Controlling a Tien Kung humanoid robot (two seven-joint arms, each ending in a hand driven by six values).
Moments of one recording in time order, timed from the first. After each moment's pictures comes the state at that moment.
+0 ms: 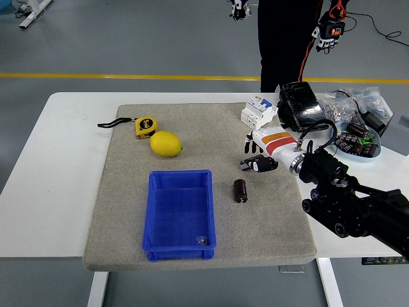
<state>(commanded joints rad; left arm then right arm) -0.21 0.11 -0.51 -0.27 0.97 0.23 0.28 0.95 -0.08 0.20 0.56 -1.62 -0.41 0.11</state>
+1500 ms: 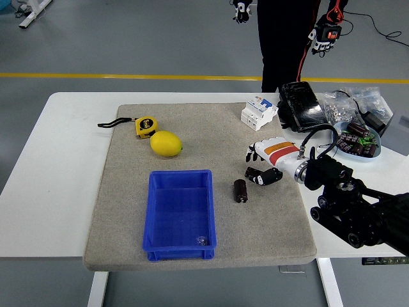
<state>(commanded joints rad) -0.20 0.11 -0.57 -0.27 1.04 0.22 0.30 0.90 -0.16 0.25 0.71 -1.73 -0.28 0.05</state>
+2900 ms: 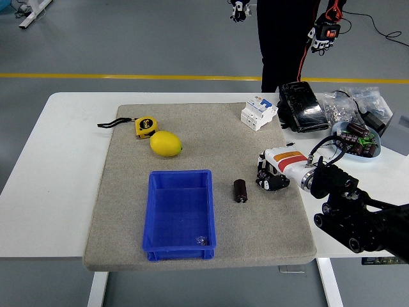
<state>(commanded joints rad) -0.19 0.11 -0.55 -0.27 1.02 0.22 0.30 0.87 -0.15 0.22 0.64 -1.64 -0.32 0.05</state>
